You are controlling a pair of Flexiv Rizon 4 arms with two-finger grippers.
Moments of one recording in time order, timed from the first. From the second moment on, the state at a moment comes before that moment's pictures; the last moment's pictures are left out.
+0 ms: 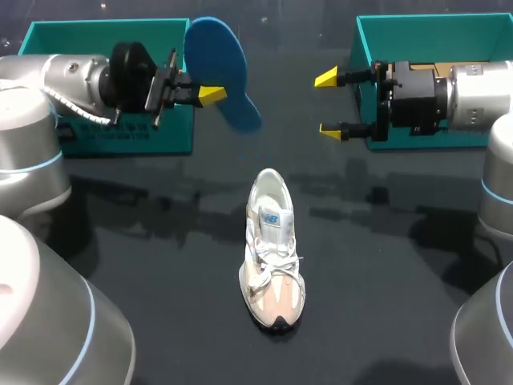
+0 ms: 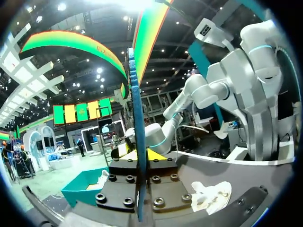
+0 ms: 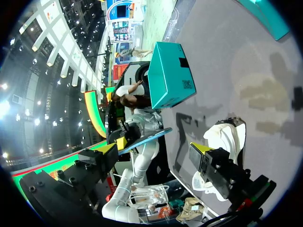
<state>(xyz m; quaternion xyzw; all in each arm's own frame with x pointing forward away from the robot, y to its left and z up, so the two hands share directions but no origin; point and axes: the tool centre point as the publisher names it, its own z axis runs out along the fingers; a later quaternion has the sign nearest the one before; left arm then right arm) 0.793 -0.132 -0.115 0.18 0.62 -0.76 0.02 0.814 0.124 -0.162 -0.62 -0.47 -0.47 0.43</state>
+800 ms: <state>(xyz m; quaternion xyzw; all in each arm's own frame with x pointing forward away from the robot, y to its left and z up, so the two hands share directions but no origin) 0.804 -0.138 -0.130 0.42 0.58 -0.64 0.28 0.813 0.124 -0.161 -0.62 -0.47 -0.47 0.43</state>
